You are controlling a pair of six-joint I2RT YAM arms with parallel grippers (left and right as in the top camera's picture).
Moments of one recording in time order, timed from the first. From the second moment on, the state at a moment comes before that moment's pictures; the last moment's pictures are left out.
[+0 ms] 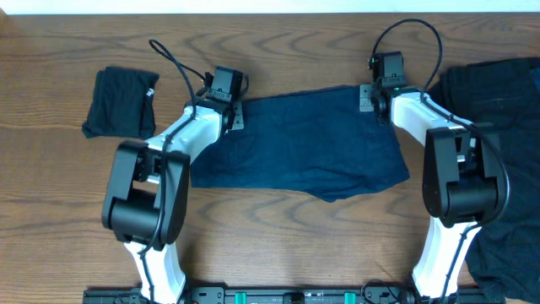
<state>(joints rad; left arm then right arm) -0.27 2.00 1.23 -0.38 -0.22 -0.35 0.13 2.12 1.34 -0.21 0.17 0.10</state>
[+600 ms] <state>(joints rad) -0.27 1.73 1.23 -0.37 0.05 -0.30 0.19 1.96 1.34 -0.24 -0.19 0.10</state>
